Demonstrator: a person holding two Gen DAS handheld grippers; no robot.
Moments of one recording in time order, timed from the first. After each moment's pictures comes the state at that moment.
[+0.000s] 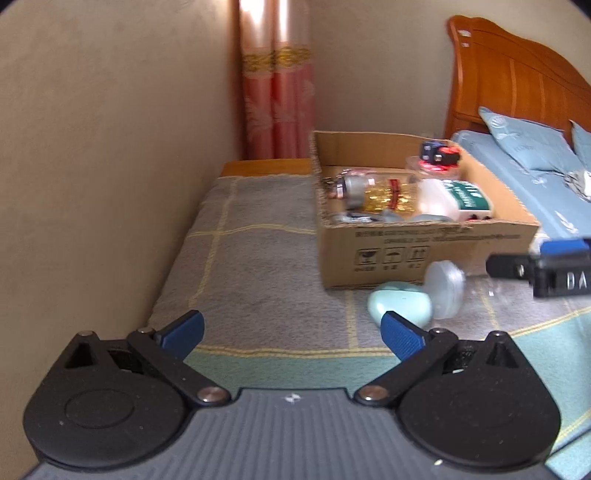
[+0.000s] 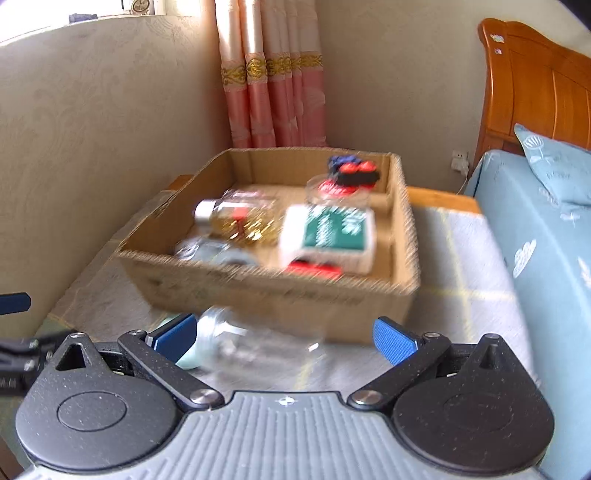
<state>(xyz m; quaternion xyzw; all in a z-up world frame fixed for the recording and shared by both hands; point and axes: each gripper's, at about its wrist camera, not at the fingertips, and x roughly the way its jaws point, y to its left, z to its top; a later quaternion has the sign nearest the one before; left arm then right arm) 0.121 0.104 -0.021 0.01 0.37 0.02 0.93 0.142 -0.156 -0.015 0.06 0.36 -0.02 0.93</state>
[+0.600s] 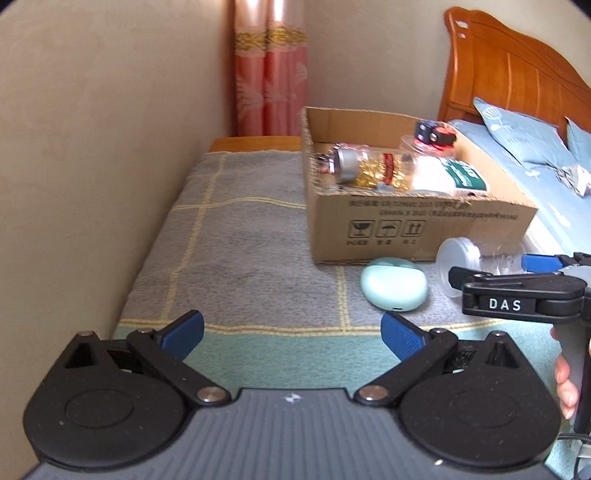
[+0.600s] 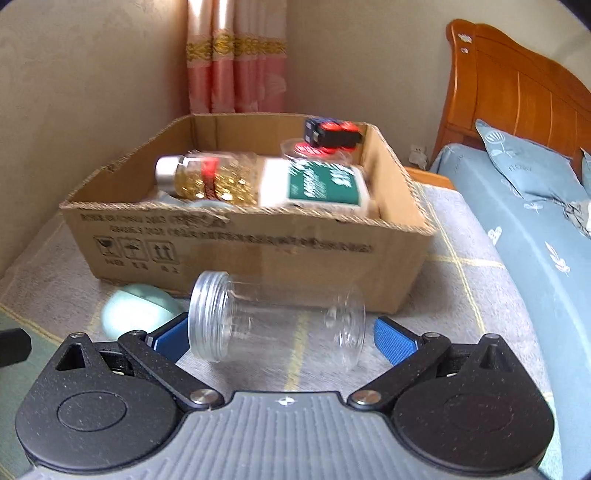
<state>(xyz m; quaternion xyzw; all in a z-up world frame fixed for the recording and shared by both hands) 0.125 0.099 -0.039 0.00 0.39 -0.01 0.92 0.153 -0.138 -0.064 0.03 0.37 -0.12 0.92</state>
